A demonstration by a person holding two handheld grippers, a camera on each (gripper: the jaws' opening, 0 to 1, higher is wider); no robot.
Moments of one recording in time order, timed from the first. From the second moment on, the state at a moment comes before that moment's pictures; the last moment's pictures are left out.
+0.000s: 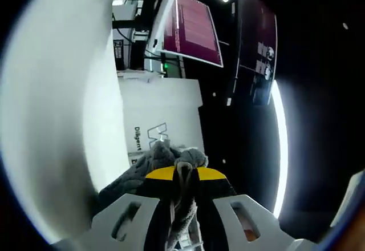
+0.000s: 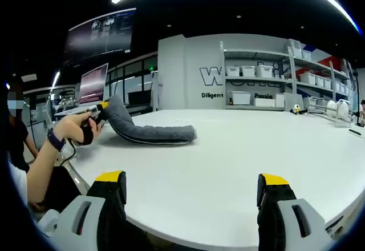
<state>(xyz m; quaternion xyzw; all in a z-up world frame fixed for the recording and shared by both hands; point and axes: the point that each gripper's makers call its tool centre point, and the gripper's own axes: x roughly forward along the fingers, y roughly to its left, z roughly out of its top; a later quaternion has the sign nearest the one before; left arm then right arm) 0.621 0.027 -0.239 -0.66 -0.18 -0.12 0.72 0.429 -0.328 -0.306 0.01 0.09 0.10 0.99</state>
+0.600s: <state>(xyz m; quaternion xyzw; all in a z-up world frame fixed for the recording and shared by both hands) 0.609 0.029 -0.236 -0.61 -0.18 -0.11 0.76 0.429 -0.327 -0.306 0.01 0.09 0.11 0.99</state>
